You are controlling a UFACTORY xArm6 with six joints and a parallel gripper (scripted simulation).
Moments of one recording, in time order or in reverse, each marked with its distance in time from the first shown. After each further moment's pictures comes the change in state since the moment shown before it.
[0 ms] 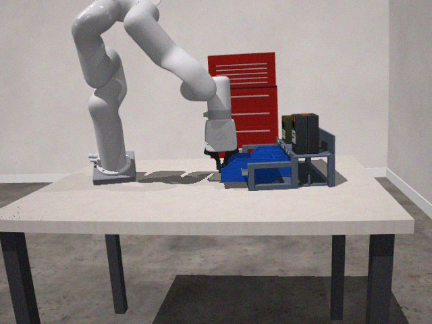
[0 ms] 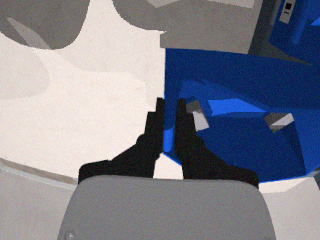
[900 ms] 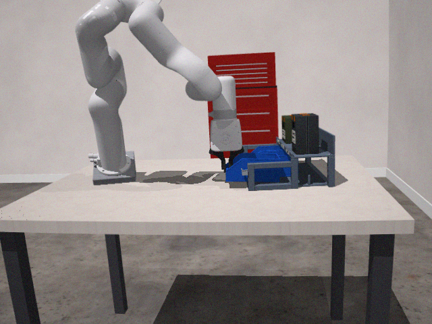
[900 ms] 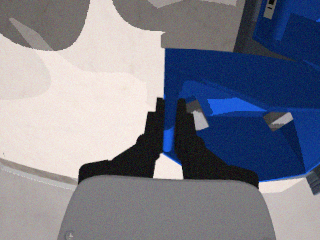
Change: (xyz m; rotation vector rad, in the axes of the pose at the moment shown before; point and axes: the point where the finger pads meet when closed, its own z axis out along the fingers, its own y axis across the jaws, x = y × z) arm 0.000 0.017 0.000 0.000 0.000 0.000
